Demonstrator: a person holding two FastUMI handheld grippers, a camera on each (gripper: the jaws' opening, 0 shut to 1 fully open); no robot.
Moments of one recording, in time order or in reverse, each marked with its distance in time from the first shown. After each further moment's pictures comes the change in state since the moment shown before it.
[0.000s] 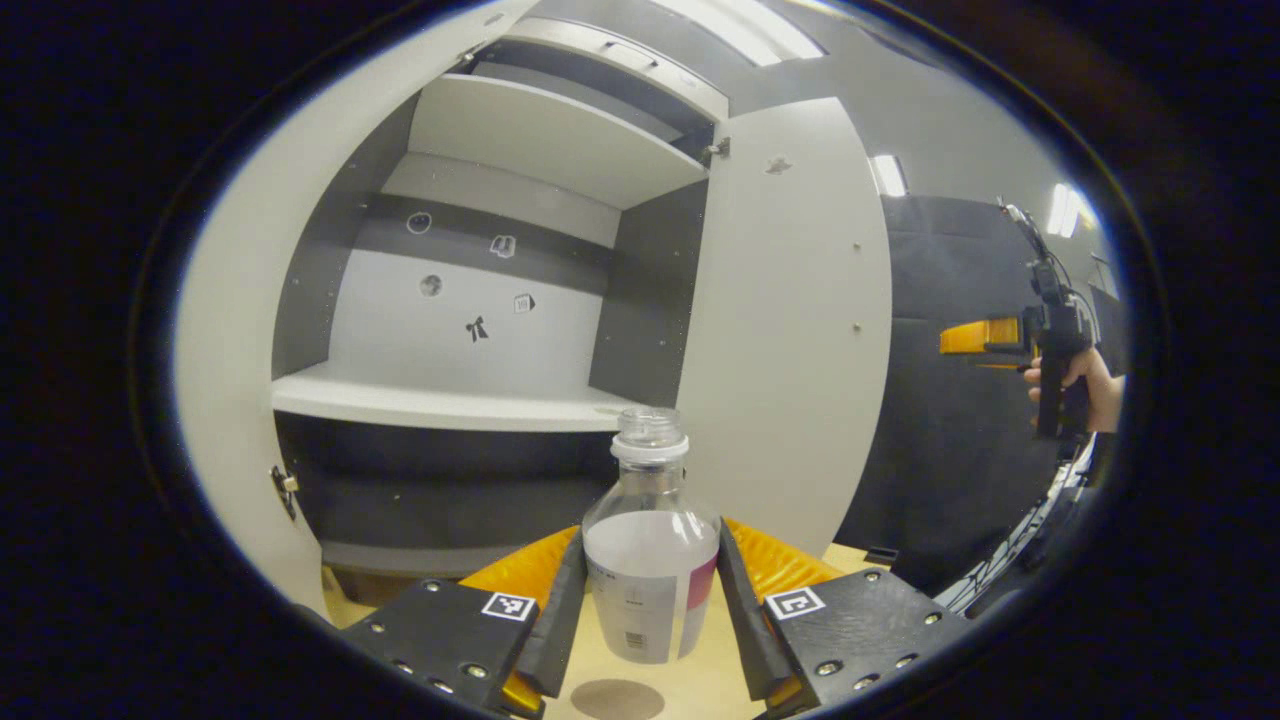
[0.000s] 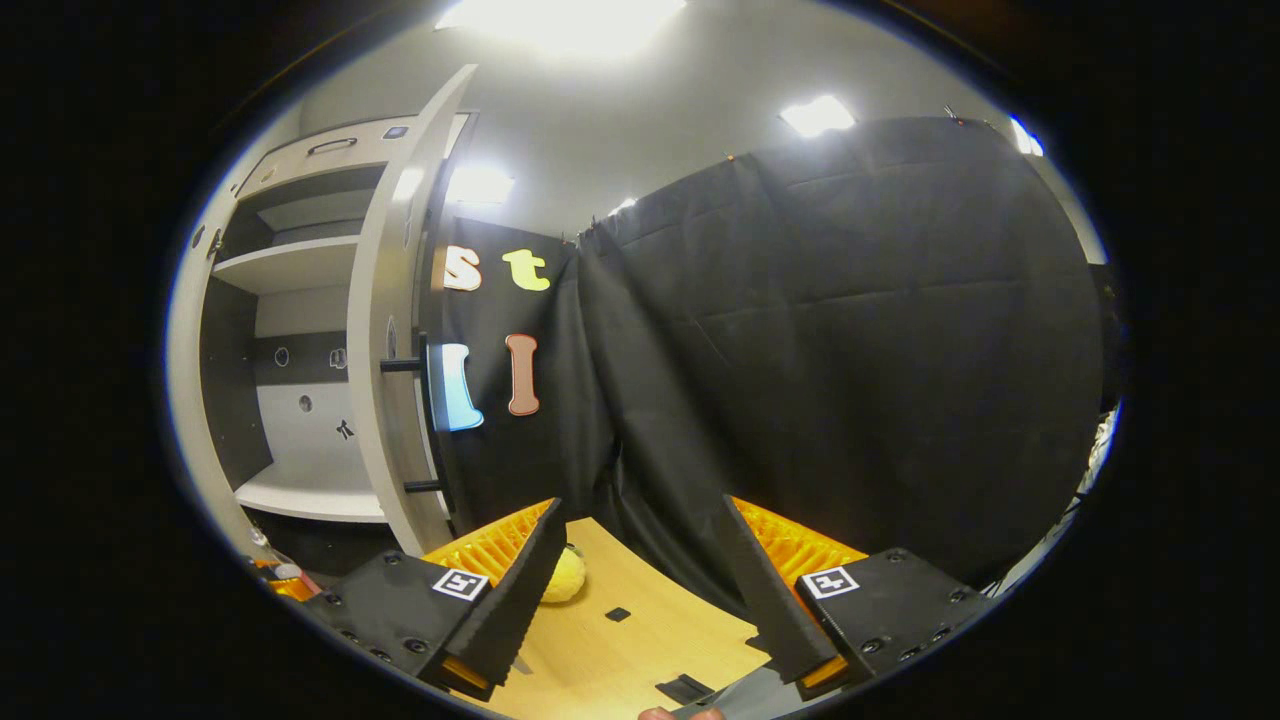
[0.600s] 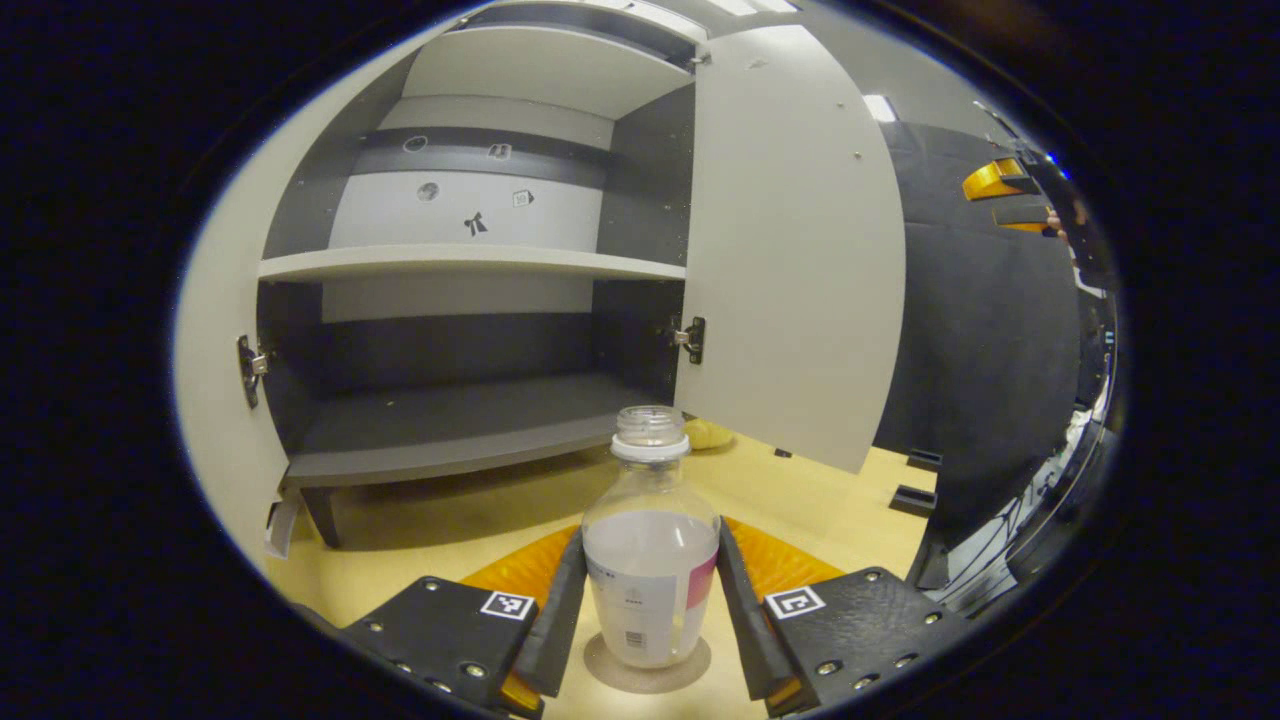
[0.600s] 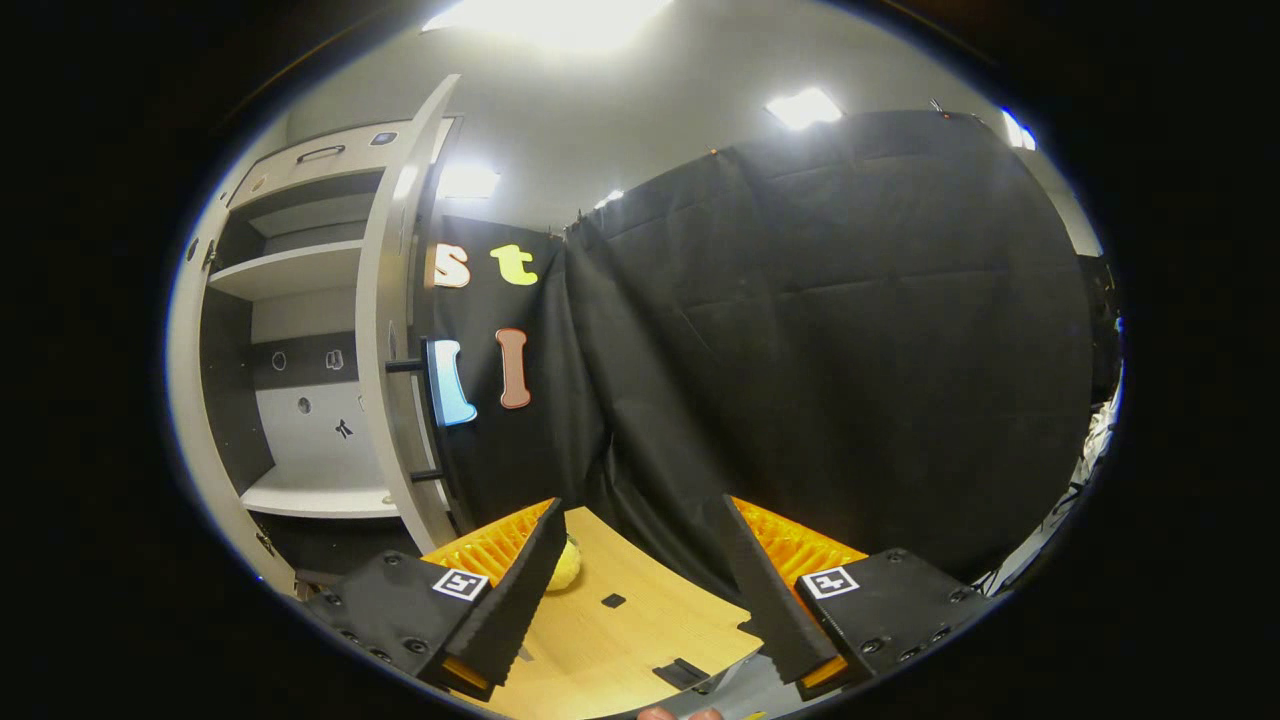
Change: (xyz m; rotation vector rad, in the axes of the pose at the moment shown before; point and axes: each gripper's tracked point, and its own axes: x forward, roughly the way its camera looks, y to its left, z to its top) left arm 0.012 0.023 -0.136 0.095 0.193 0.038; right arm -0.021 -0.011 -0.006 0.022 0.039 -0.031
